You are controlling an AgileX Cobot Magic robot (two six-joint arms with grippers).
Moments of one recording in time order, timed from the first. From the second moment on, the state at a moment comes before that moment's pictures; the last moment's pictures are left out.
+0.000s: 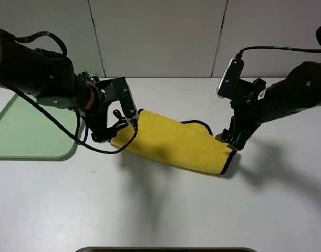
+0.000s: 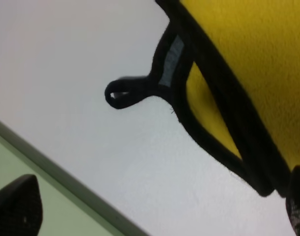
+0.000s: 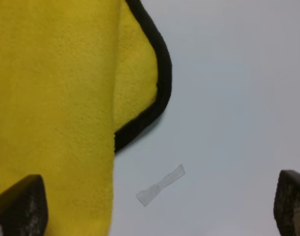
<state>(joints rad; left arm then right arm) -0.58 1.83 -0.92 1.02 0.17 -0.17 0.36 1.64 -0.72 0.16 0.08 -0.98</state>
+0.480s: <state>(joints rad) -0.58 1.83 -0.92 1.02 0.17 -0.17 0.36 1.64 -0.72 0.16 0.07 -0.89</state>
